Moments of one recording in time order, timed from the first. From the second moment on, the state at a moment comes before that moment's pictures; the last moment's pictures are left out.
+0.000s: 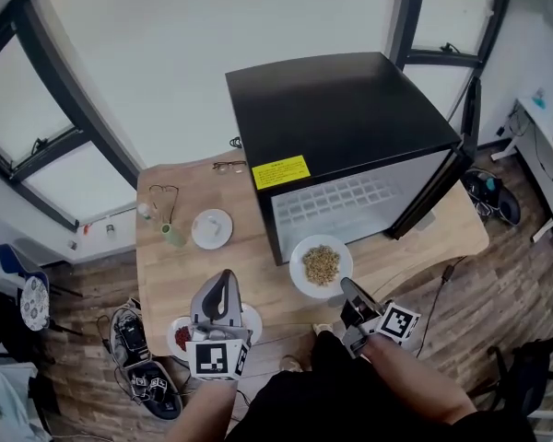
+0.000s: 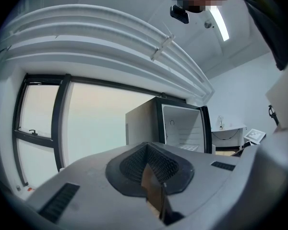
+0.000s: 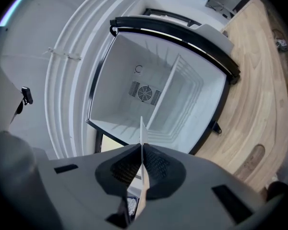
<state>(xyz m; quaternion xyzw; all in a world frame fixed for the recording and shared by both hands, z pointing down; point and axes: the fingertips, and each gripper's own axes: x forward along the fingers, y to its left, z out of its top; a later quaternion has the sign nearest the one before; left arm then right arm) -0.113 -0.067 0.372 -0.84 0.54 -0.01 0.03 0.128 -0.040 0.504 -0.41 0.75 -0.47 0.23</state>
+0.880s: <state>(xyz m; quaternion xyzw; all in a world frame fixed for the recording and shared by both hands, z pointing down) -0.125 -0.114 0.349 -0.81 0.58 -0.01 0.04 0.143 -0.139 0.466 -0.40 0.75 -0.45 0.26</state>
